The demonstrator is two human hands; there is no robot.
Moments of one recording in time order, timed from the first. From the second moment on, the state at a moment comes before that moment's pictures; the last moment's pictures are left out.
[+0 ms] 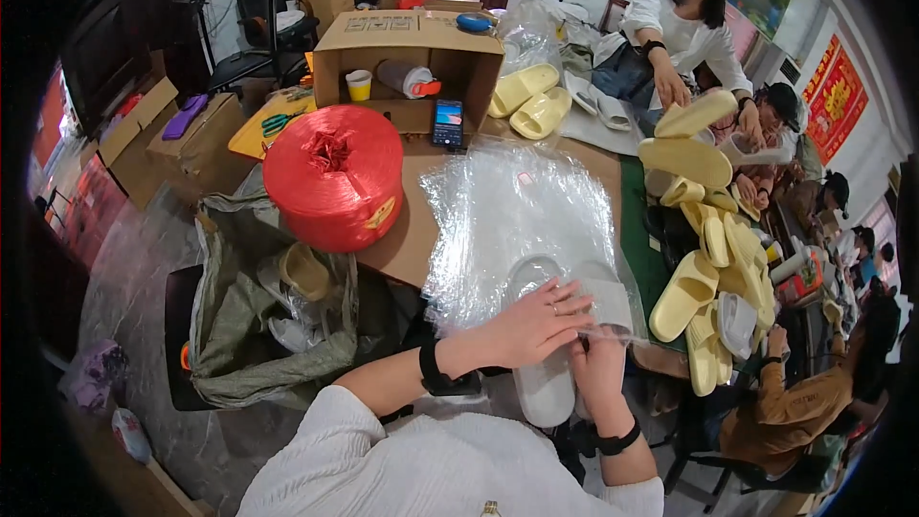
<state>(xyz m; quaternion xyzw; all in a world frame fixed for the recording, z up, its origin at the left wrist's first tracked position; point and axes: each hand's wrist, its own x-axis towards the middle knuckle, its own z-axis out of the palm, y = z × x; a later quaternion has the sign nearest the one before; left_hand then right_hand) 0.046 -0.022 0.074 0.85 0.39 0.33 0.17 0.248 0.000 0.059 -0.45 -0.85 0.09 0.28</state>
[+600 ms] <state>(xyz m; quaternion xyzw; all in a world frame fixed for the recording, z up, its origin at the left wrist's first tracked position) 0.005 -0.049 0.070 0.83 0.37 0.35 0.23 0.206 0.038 0.037 -0.32 -0.86 0.20 0.33</state>
